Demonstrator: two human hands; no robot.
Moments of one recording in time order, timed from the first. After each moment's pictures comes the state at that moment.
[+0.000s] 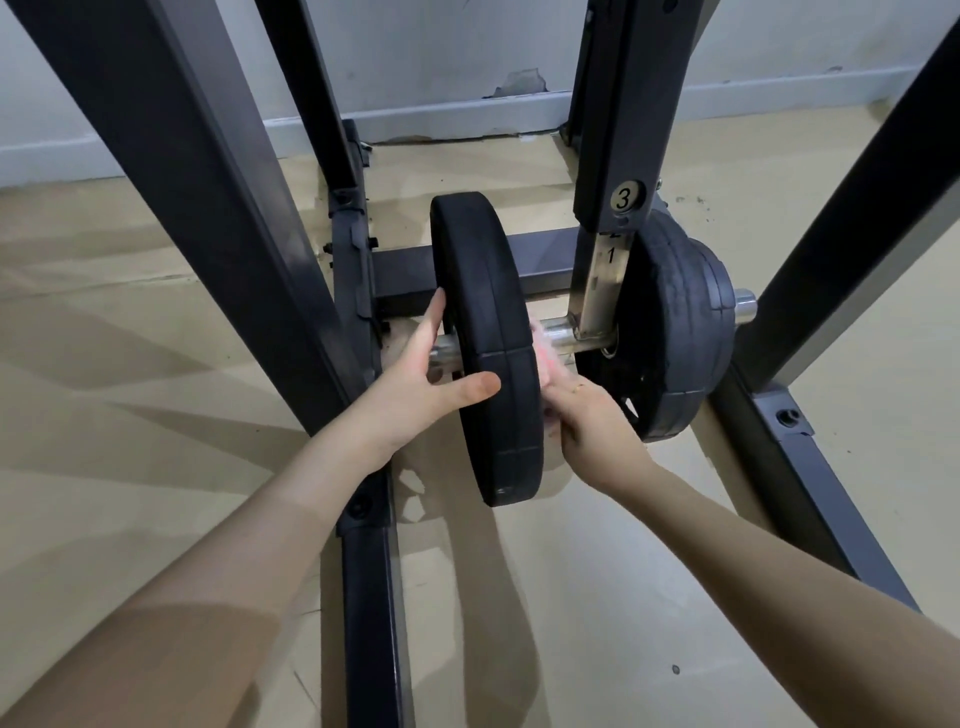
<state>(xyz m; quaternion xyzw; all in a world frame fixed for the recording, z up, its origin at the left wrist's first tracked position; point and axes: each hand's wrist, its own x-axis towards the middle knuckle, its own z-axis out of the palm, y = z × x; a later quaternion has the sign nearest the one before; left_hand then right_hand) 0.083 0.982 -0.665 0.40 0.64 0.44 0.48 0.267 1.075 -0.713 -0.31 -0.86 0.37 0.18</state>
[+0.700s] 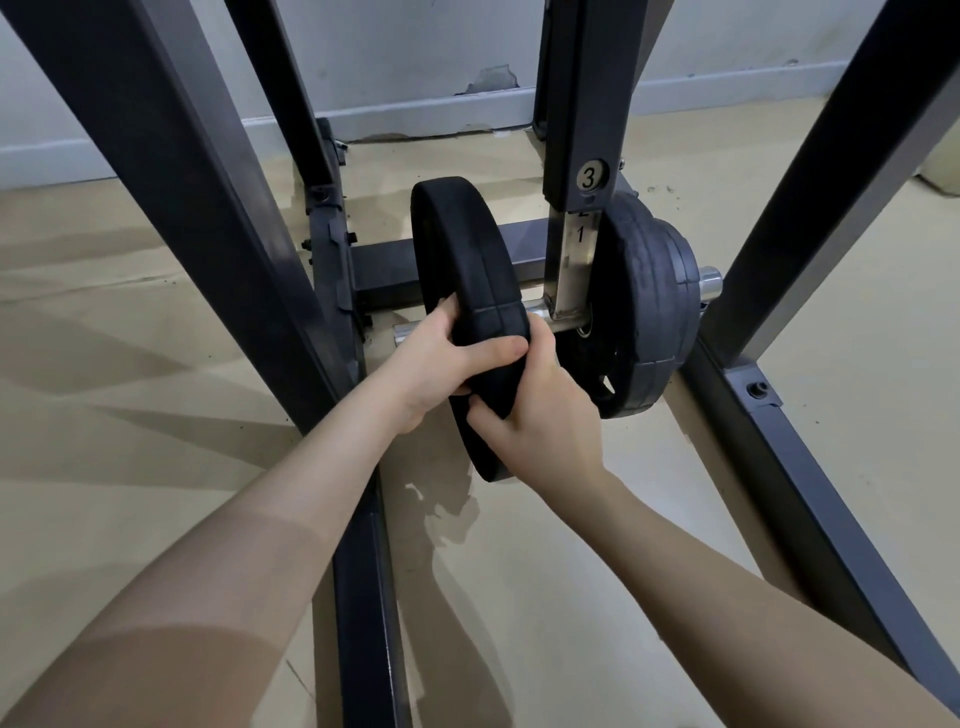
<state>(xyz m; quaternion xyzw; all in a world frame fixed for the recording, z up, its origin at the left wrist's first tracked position) 0.110 1.005 -0.658 0.39 0.58 0.49 0.52 0.244 1.017 -0.677 -0.44 -0.81 0.25 0.28</state>
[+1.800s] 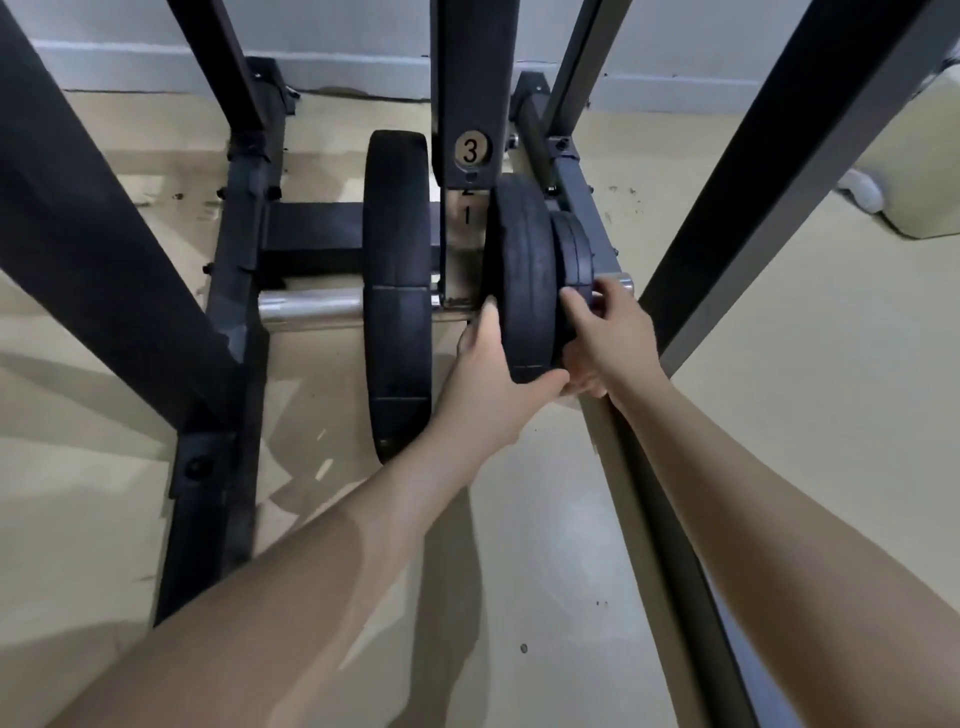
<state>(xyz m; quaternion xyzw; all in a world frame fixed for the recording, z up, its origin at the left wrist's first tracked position) 0.271 1.064 -0.665 0.38 0.72 0.44 0.38 0.360 1.189 -0.688 -0.54 -0.72 0.36 0.23</state>
